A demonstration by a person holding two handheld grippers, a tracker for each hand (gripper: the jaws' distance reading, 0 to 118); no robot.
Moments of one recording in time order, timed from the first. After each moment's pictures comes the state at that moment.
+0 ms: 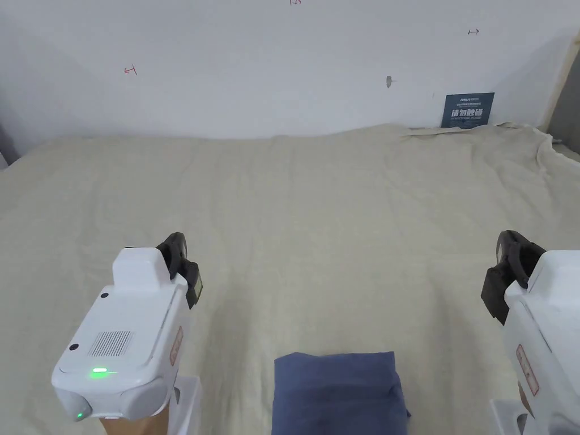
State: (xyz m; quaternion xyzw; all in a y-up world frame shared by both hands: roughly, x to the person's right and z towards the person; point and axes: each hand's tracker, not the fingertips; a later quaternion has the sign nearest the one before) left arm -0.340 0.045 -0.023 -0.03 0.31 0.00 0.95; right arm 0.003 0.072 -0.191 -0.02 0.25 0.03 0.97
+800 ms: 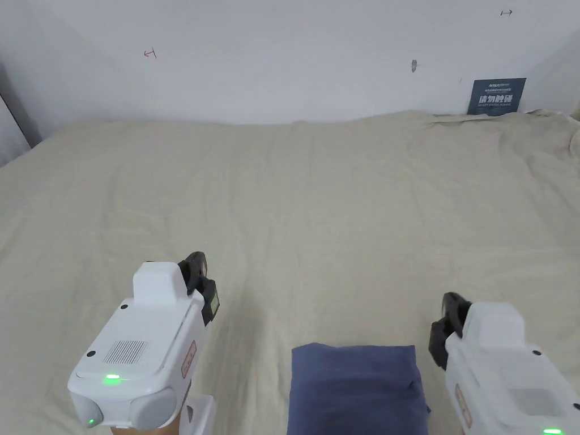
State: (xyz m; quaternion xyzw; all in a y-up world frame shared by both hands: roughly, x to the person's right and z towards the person) left arm -0.345 0.015 -0.014 -0.09 0.30 0.04 0.95; right arm -0.052 -0.024 -0.185 -0.16 0.30 0.05 0.94
